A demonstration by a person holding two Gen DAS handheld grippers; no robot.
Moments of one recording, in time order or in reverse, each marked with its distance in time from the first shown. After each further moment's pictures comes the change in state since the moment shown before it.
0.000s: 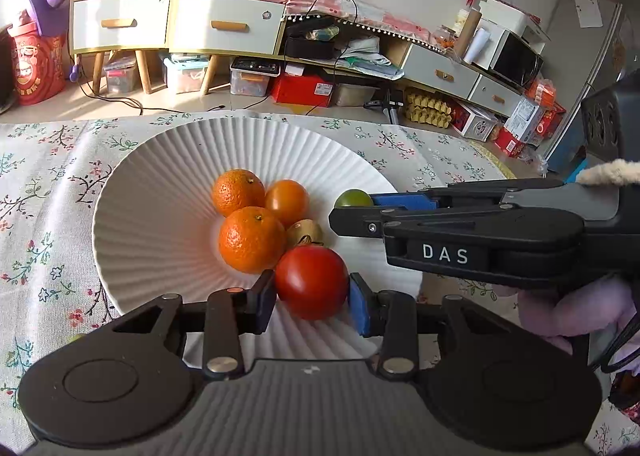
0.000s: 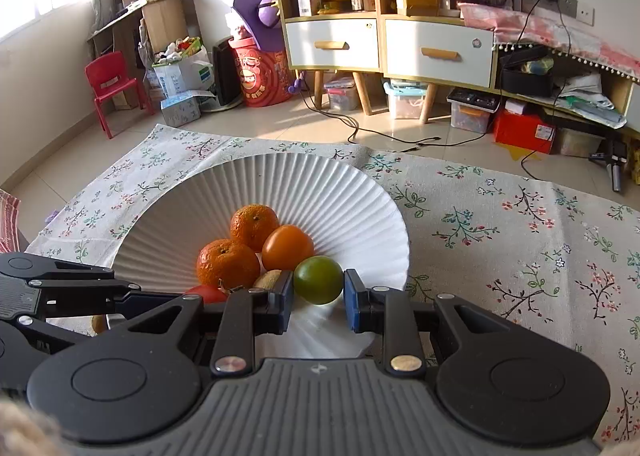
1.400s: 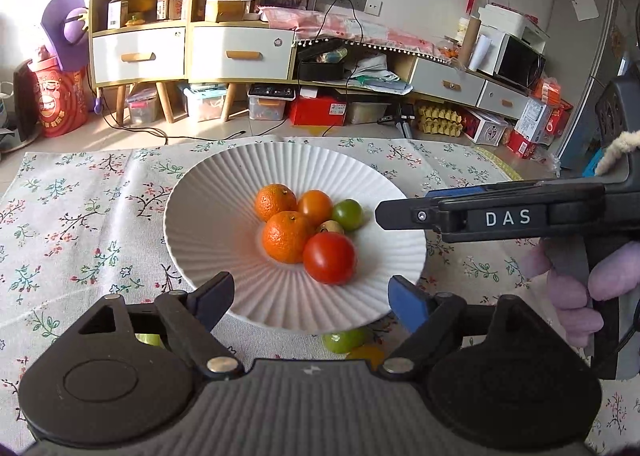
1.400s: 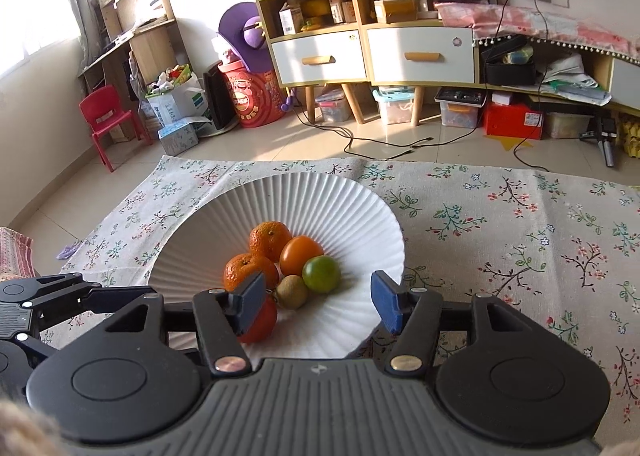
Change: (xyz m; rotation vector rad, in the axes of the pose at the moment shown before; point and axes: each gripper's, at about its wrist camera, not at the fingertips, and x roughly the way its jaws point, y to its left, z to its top) left arm -0.045 0.002 -0.010 0.060 -0.063 0.081; right arm -0.032 0.003 -0.003 0.111 -0.038 0.007
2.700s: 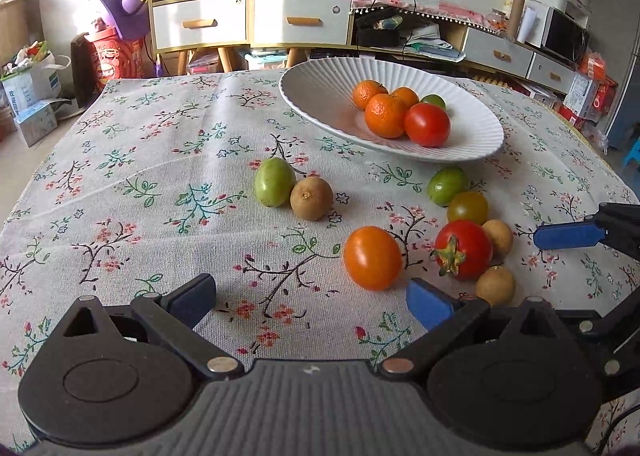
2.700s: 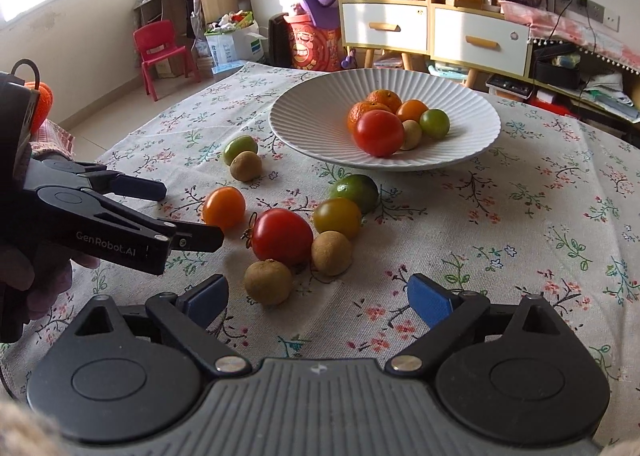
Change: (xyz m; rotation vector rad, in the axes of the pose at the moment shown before) left arm -0.024 0.034 -0.082 -0.010 0.055 0.160; right arm -0.026 0.061 -0.096 -0.202 0.073 0.067
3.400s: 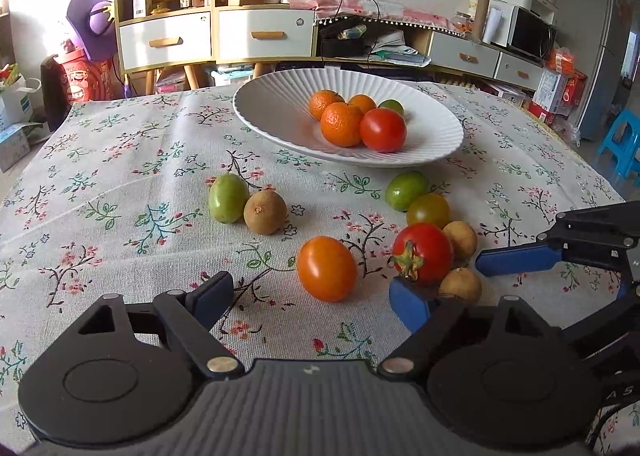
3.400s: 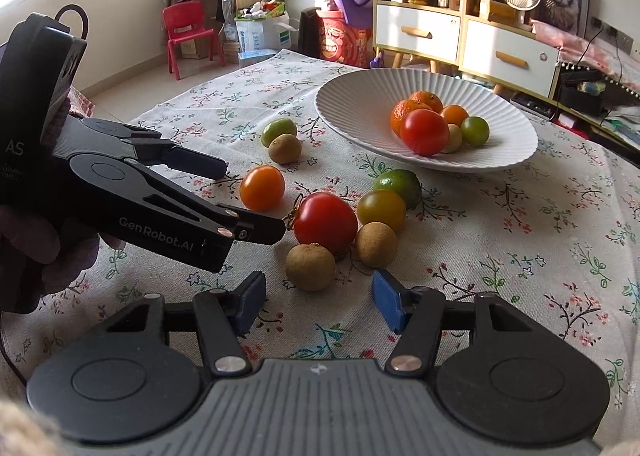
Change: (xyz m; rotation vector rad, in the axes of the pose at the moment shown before) left arm 0.002 -0.013 0.002 0.053 -0.039 -0.081; right arm -0.003 0.023 -0.008 -0.104 0.007 0.009
